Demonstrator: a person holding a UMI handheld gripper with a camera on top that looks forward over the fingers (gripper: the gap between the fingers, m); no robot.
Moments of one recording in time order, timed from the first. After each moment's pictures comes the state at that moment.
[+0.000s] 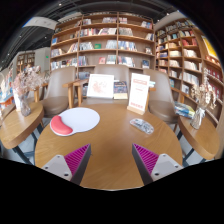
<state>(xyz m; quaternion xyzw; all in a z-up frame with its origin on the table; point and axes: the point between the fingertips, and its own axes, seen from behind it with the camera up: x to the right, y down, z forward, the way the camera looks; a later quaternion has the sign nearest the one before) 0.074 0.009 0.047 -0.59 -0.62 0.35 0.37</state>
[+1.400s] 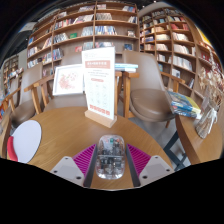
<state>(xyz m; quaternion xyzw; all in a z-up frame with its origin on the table) -0.133 0.172 -0.015 -0.67 -0.59 0.30 0.35</state>
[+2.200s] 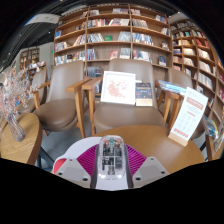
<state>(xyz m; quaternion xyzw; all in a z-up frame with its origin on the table) -0.165 -0.137 0.054 -0.58 -0.66 0.35 0.32</state>
